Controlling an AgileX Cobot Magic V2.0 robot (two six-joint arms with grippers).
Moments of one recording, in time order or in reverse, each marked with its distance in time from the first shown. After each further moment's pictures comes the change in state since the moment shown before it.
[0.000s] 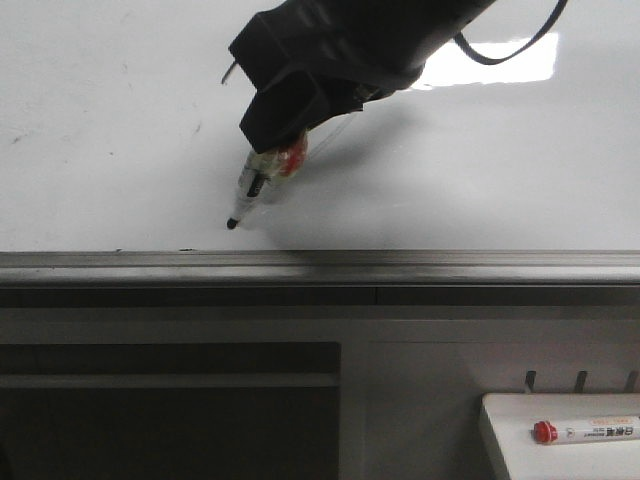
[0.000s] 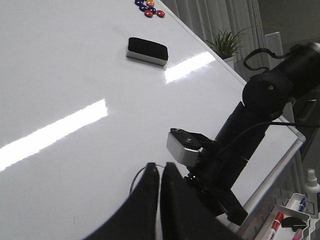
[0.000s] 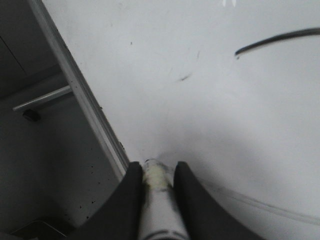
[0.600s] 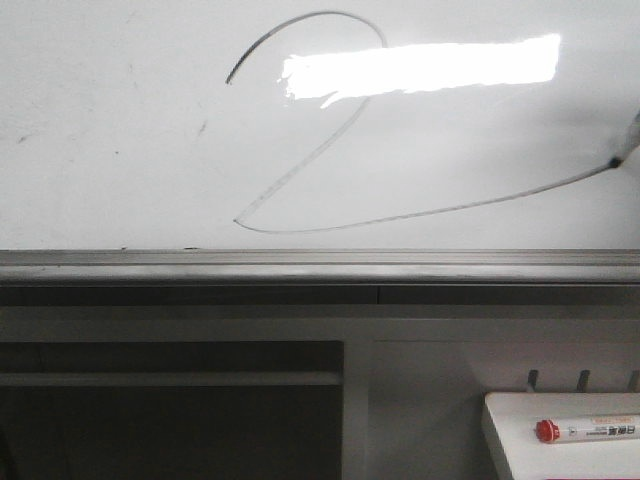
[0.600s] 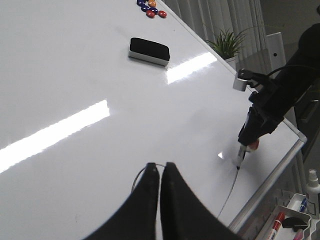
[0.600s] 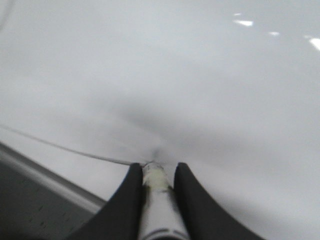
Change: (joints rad) left arm 0.000 0.000 0.000 -0.002 0.000 0.000; right arm -0.679 -0.426 0.192 -0.099 0.277 0.123
